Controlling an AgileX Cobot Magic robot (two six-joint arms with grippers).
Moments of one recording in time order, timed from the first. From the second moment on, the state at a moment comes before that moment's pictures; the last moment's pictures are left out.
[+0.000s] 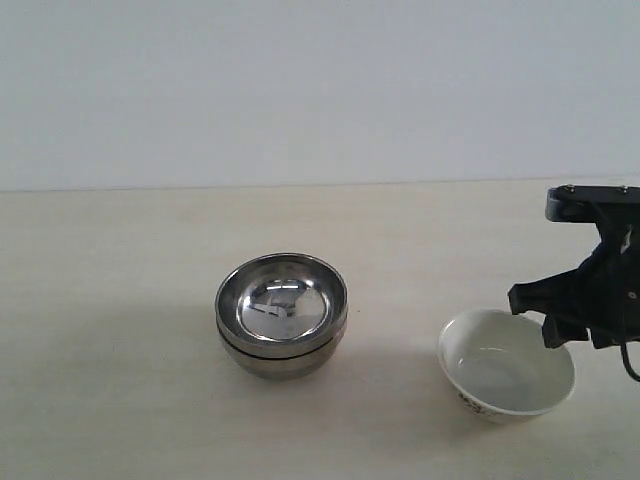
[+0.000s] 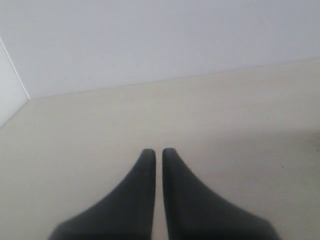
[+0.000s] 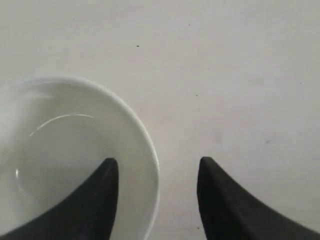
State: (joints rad) left arm 0.05 0.00 0.00 0.05 0.26 0.09; right arm 0.19 1.59 -0.83 0.01 0.51 0.16
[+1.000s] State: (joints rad) left arm 0.05 0.00 0.00 0.05 0.26 0.09; right arm 0.24 1.56 -0.88 0.16 0.51 0.12
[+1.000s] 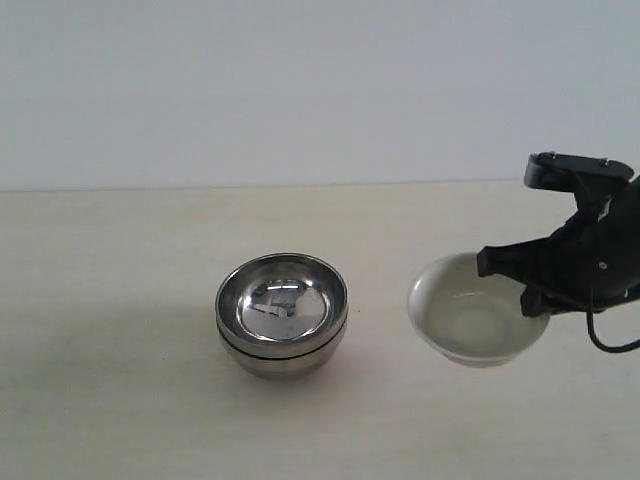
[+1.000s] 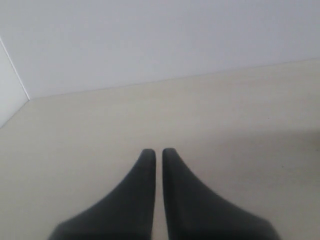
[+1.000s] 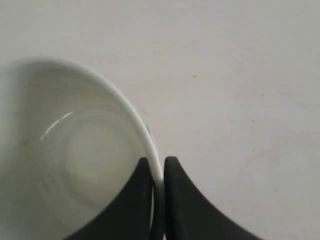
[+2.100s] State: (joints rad) left arm 0.05 0.00 0.00 0.05 0.26 0.09; right arm 0.53 1.67 -1.15 0.57 0.48 -0.06
